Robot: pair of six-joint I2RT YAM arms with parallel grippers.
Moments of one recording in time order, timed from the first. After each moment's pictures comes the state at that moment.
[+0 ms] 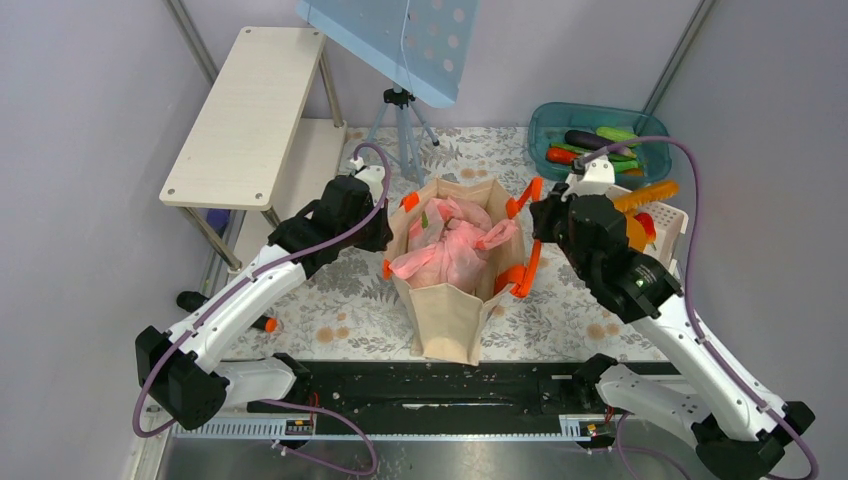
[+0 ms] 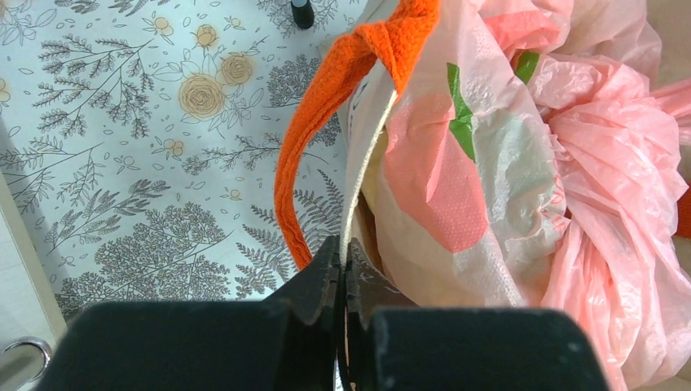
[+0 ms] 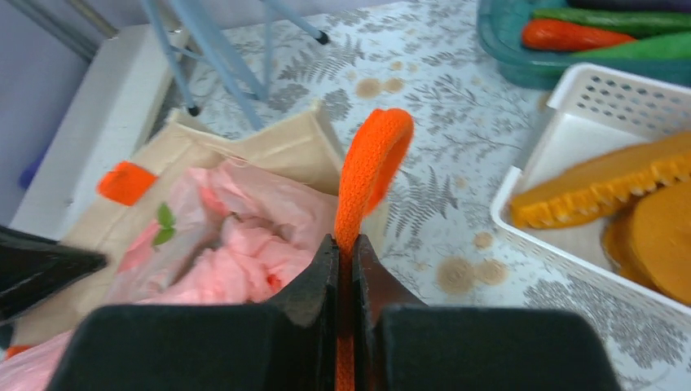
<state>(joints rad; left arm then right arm) -0.61 1.20 1.12 -0.60 0.00 -0.31 0.66 0.91 1.11 -0.53 0.42 0.42</state>
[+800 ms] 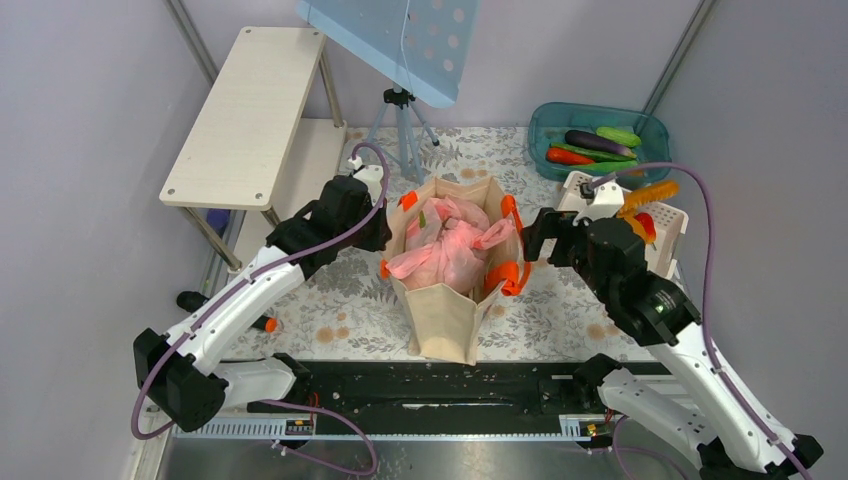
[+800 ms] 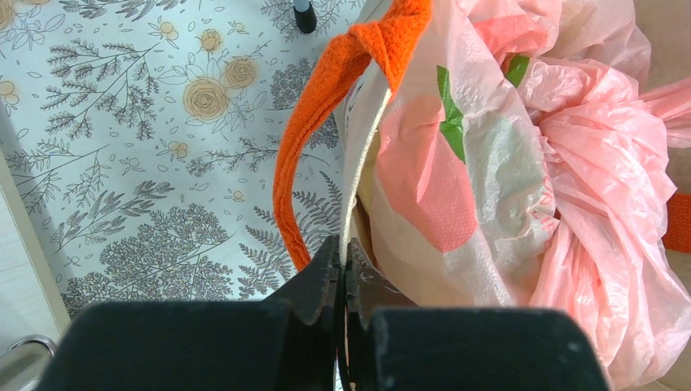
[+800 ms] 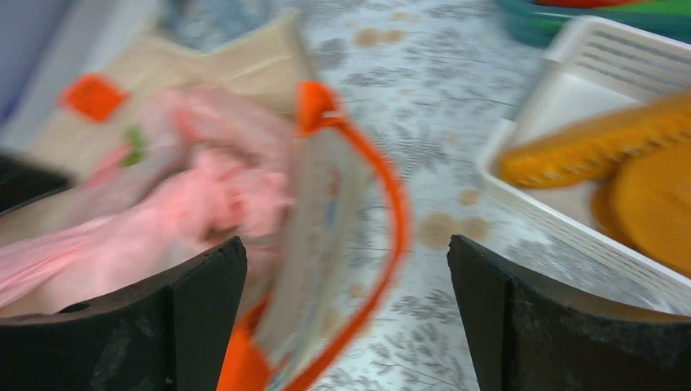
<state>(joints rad) -0.61 1.19 1.12 -0.60 -0.02 -0.31 0.61 0.74 0.97 -0.63 0.38 0.39</state>
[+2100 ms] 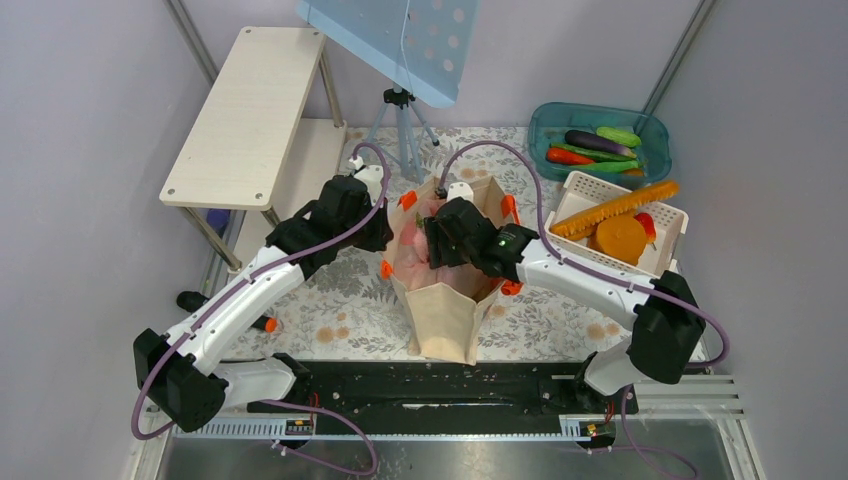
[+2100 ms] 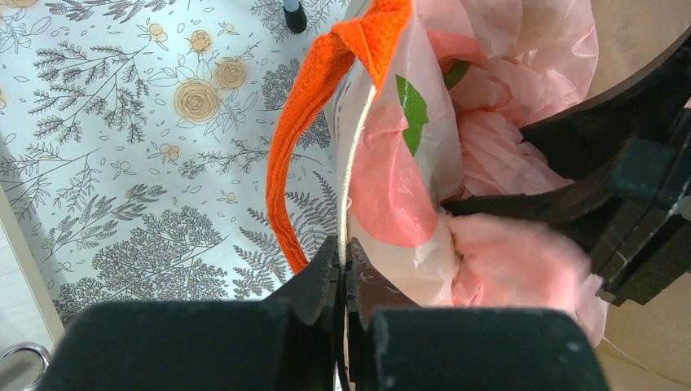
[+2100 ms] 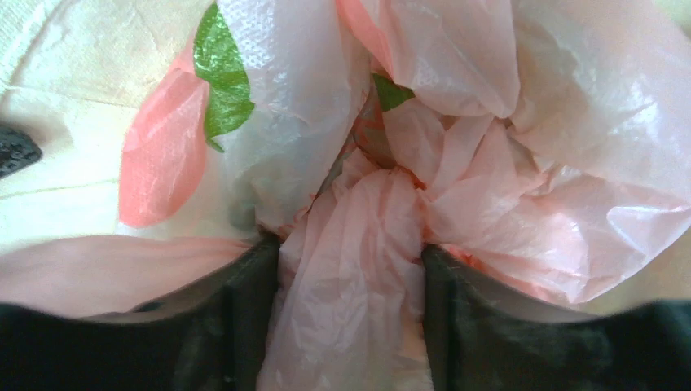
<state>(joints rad) -0.61 1.19 1.12 -0.59 0.02 -0.31 0.90 1.51 1.18 -0.47 0.26 0.51</state>
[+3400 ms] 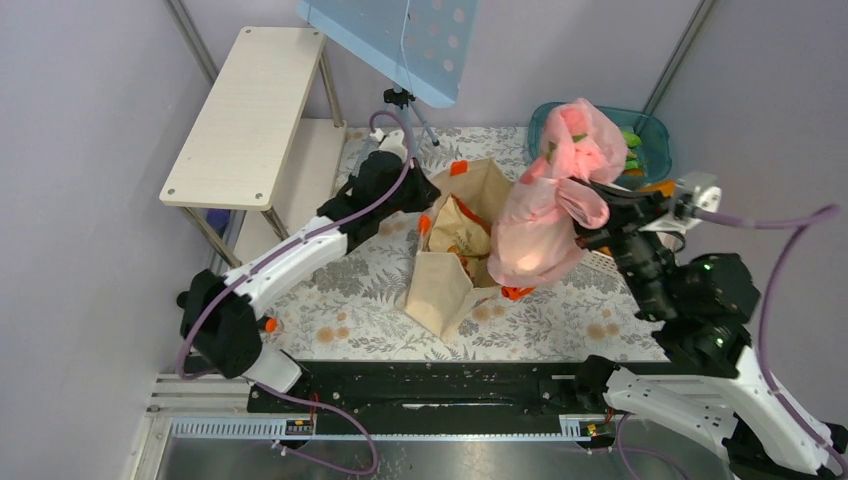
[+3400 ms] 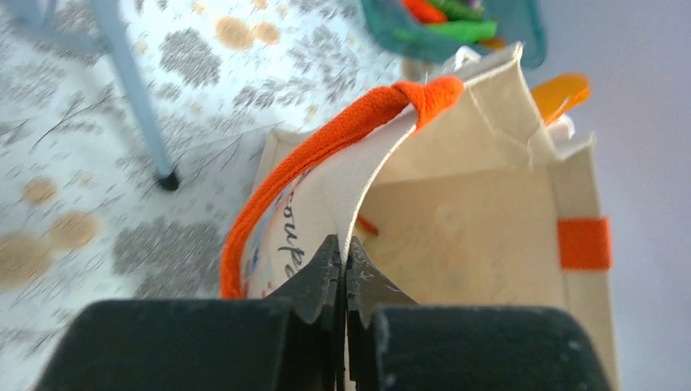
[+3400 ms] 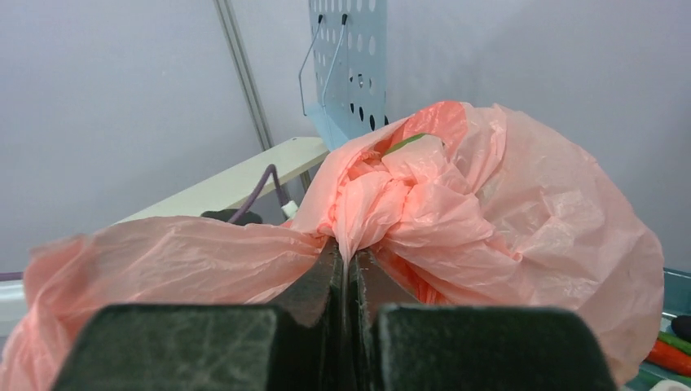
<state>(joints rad) -0.64 1.46 1.21 -0.16 0.01 -0.62 0.90 0.67 1.13 -0.05 0.36 0.05</state>
